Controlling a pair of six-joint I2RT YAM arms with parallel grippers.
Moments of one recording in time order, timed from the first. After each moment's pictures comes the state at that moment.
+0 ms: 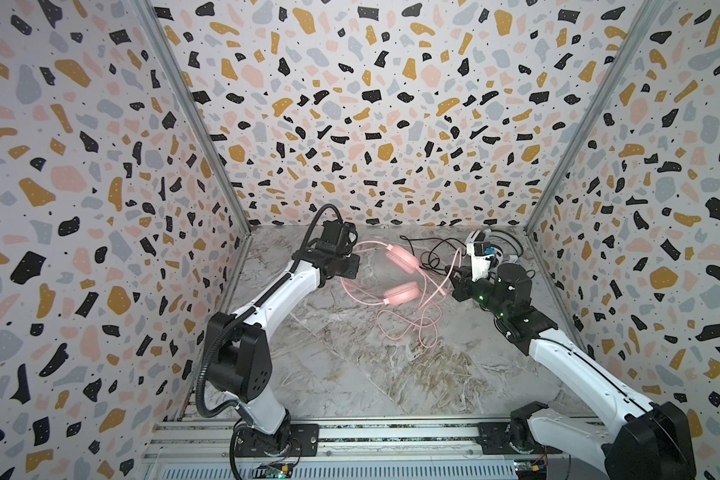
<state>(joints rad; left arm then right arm) -0.39 1.67 1.42 -0.60 -0.05 -0.08 0.39 1.08 0.76 0.08 -0.25 0.24</state>
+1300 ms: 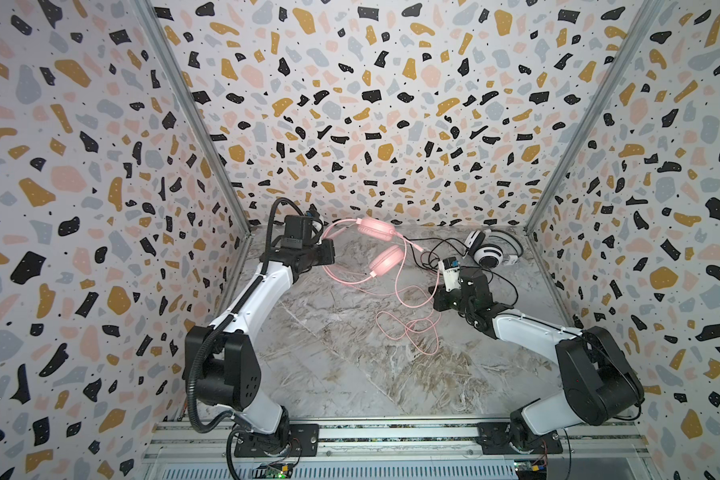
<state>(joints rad) -0.19 1.59 1.36 -0.47 0.18 -0.25 0.43 1.51 0.76 0.20 -0.21 0.23</state>
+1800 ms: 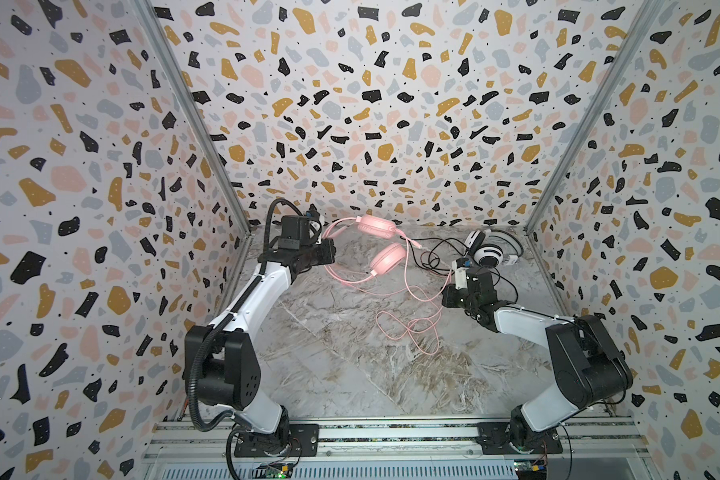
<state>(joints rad) -0.17 1.59 1.35 -0.42 0.34 -0.27 0.31 1.59 0.76 0.19 -0.16 0.31</state>
